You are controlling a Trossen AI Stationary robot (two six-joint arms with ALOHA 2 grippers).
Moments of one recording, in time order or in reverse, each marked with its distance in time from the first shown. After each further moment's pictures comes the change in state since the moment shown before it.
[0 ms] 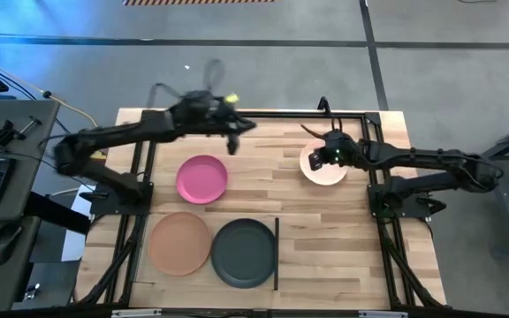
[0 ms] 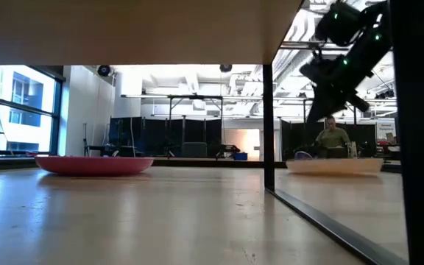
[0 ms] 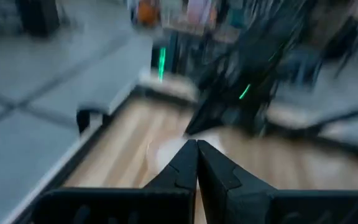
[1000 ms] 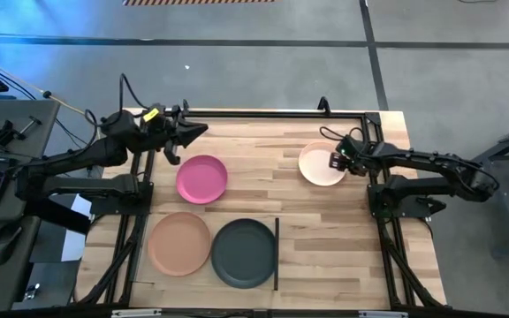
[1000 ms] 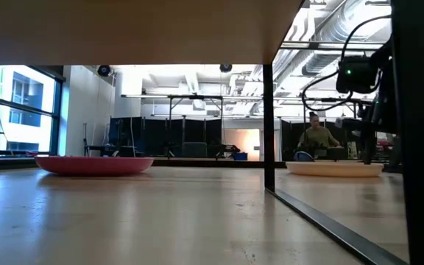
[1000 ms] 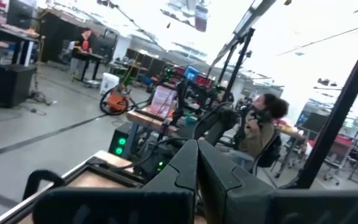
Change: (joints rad) left arm -0.061 -0.579 -0.374 0.258 -0.035 -0.266; right arm -0.255 0.004 -0.180 -0.304 -0.120 0.479
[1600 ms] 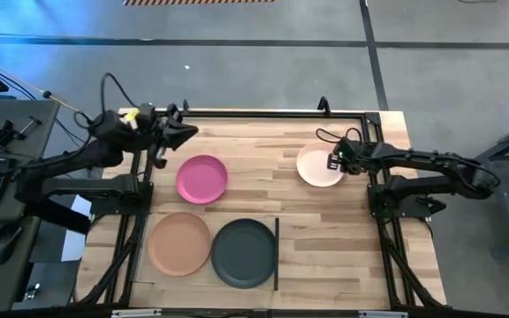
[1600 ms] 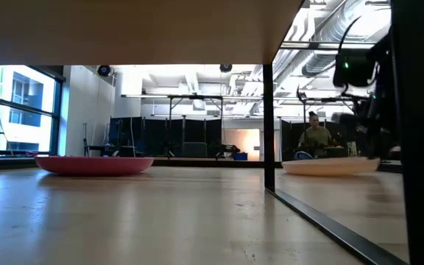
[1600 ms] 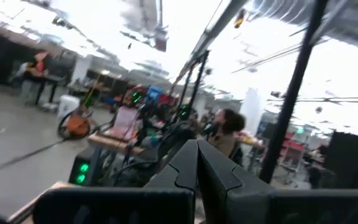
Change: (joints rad) left arm 0.000 -0.047 0.000 0.106 0.135 -0.029; right arm 0.069 0.002 0.036 -0.024 0.038 -0.007
